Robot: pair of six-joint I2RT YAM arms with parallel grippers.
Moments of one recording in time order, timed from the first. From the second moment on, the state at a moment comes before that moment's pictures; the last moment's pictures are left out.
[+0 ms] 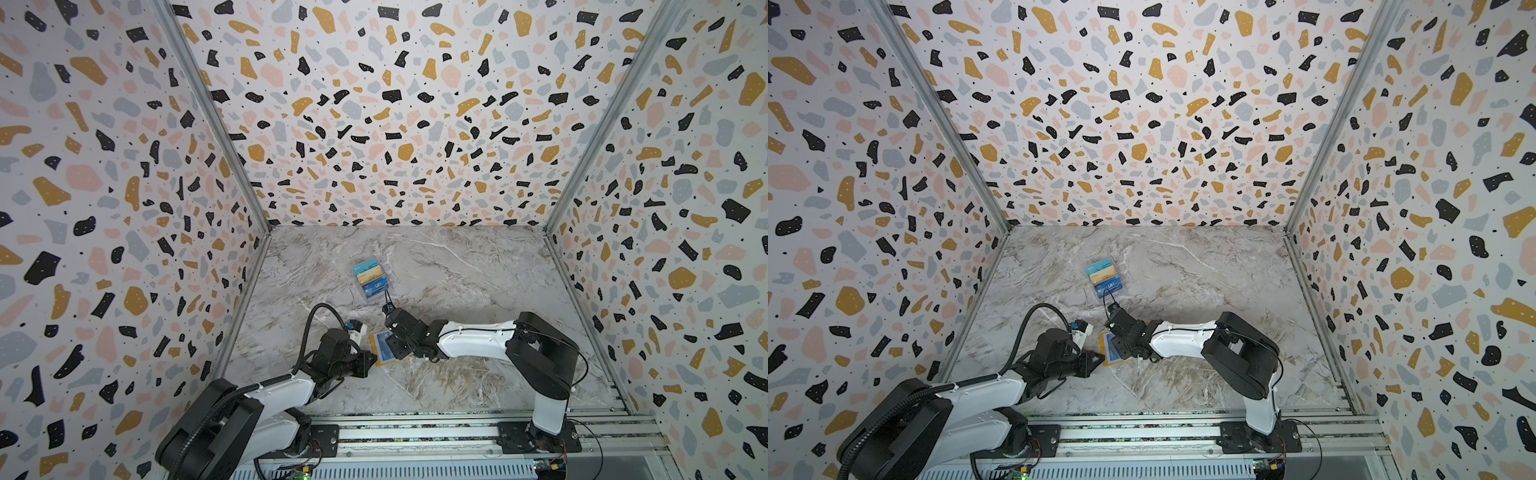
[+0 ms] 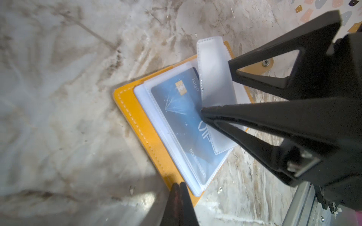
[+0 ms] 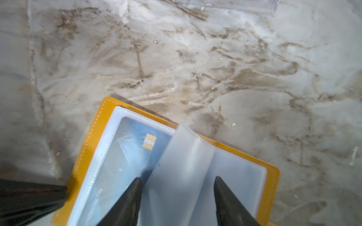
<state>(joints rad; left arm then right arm) -0.49 1.19 0.18 0.23 0.38 -0.47 1.04 1.87 1.10 -0.23 0.22 0.30</state>
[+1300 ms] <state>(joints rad) -0.49 1.21 0.21 0.20 0.37 -0.46 0.94 1.66 0.98 -0.35 0.38 0.30</state>
